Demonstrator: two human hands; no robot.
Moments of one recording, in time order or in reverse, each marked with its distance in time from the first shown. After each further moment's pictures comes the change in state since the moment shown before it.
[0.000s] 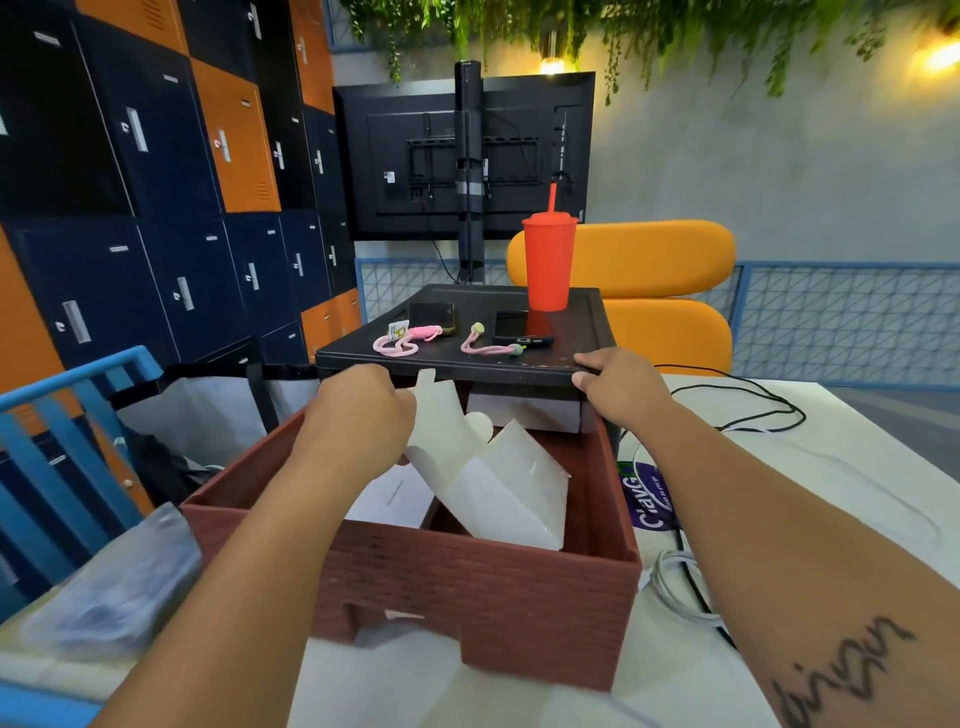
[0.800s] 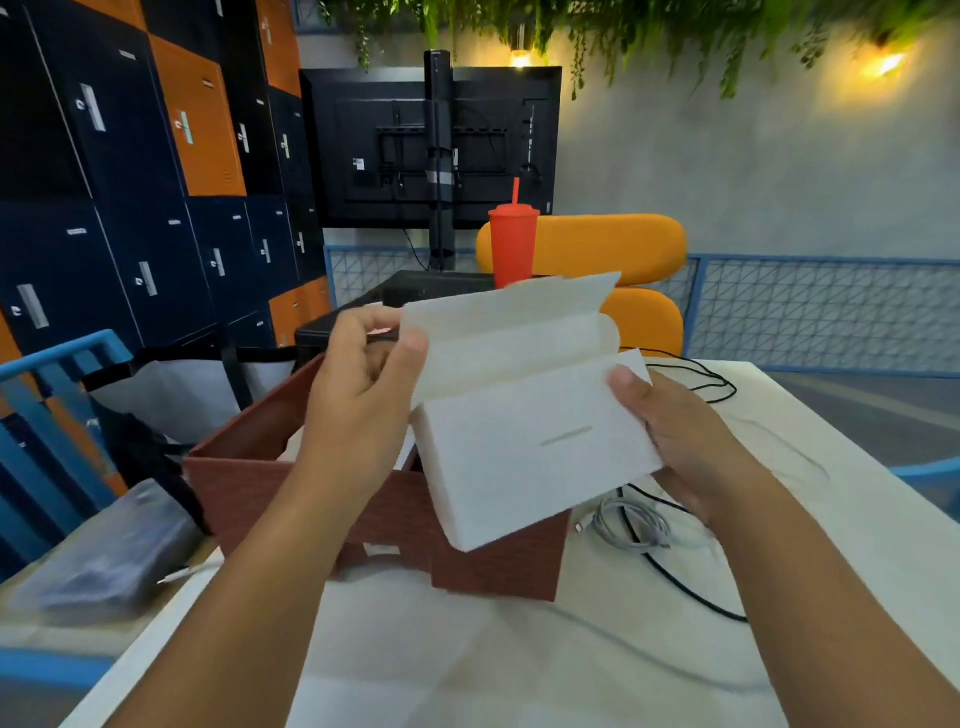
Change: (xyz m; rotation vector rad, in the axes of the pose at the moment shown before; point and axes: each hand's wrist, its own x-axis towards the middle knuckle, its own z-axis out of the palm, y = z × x) left_hand -0.087 0.019 -0.013 -0.900 0.101 0.319; right_hand -0.159 -0.008 -0.071 1.082 -0.205 0.009
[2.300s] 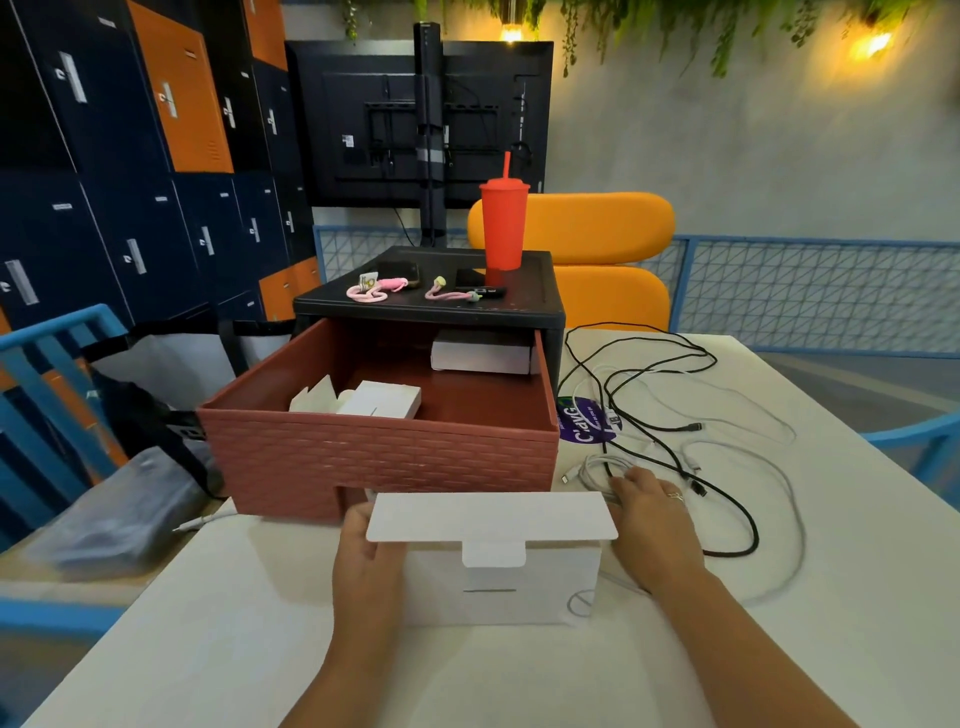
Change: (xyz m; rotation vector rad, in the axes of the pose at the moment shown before) left_hand -0.123 -0.086 0.008 -0.194 0.221 -0.408; right_hand -0.045 0.147 -0.035 -1.374 0.276 0.131
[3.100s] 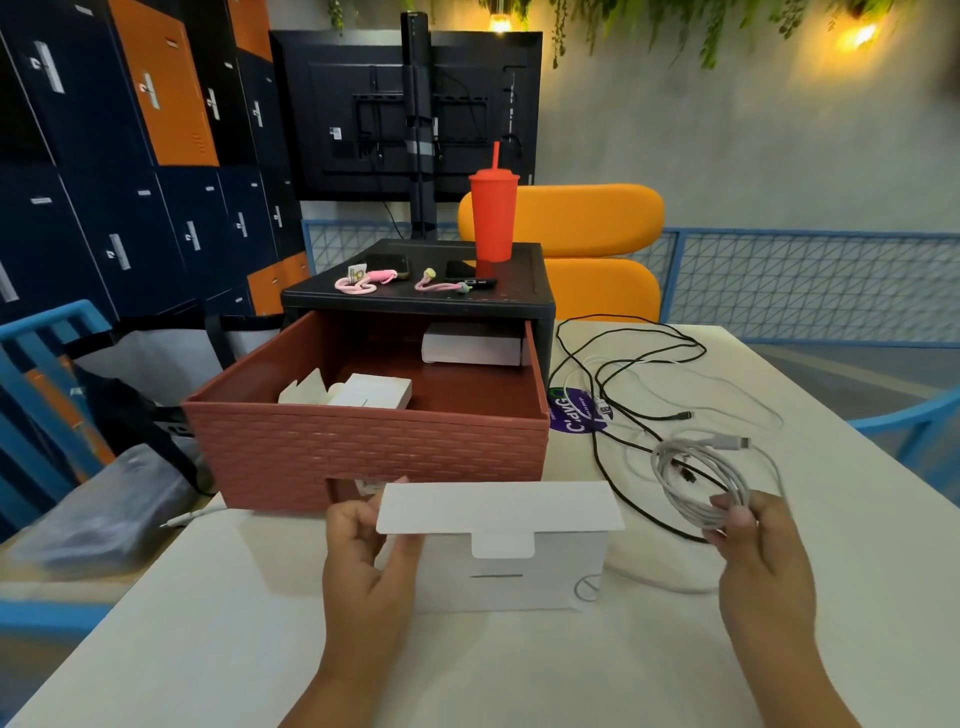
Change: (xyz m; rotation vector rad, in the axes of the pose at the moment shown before) left_hand -0.006 -0.020 -0.009 0.044 -0.079 0.278; right_hand -0.072 0.021 -0.043 0.932 0.493 0.228
